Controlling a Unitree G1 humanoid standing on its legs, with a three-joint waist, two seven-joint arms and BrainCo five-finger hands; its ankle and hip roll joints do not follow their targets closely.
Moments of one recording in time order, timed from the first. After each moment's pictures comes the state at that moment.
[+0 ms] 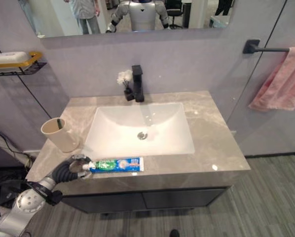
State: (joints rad) left arm 0.16 0.76 -0.11 0.07 0.07 -0.20 -0.11; right arm 0.19 -0.40 0.26 1.13 0.02 -0.10 0.15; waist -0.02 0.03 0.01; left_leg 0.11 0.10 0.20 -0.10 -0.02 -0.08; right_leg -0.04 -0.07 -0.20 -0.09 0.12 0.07
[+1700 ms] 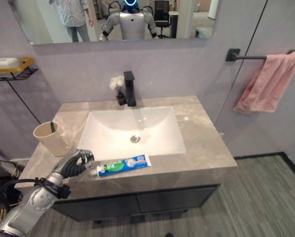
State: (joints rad) left arm 0.12 0.74 -0.12 0.02 0.33 -0.21 0.11; right arm 0.13 -0.37 0.20 1.28 0.07 -0.08 0.05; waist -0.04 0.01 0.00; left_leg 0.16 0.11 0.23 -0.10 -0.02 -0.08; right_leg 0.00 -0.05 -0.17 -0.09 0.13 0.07
